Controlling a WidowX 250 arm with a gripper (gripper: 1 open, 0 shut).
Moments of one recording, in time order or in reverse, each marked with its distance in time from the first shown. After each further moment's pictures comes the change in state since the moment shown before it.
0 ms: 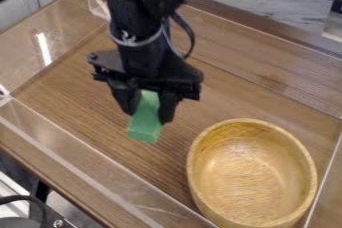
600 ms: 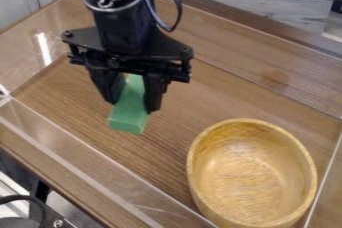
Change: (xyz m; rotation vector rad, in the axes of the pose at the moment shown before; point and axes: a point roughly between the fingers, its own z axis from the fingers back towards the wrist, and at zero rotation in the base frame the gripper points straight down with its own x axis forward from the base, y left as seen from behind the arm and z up) arm -0.011 0.005 0.037 -0.004 0.053 0.024
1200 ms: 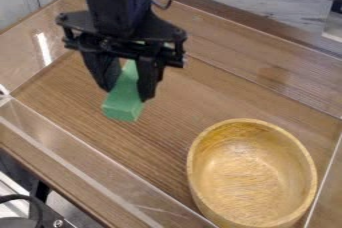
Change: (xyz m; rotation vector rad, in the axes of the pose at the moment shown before) arm 0.002 0.004 0.009 -0.019 0.023 -0.021
